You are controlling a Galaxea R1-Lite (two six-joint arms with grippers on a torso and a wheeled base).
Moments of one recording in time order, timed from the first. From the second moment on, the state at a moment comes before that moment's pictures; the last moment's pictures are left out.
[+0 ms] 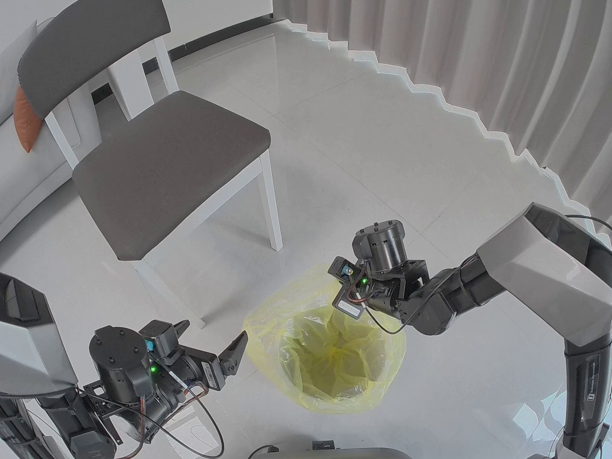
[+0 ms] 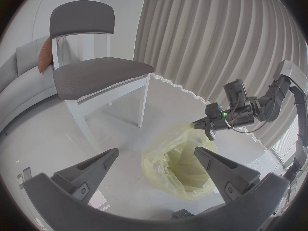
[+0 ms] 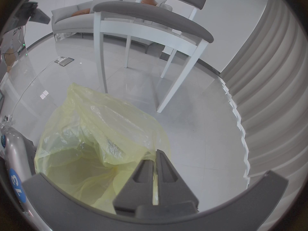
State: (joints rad) left arm -0.64 1.89 -0.05 -1.55 0.31 -0.22; right arm 0.62 2.33 -1.29 -0.50 -0.21 -0.63
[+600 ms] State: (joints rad) left arm -0.67 1.90 -0.02 -1.55 0.33 -0.28; right arm 0.58 2.50 -1.57 -0.39 -0.21 -0.64
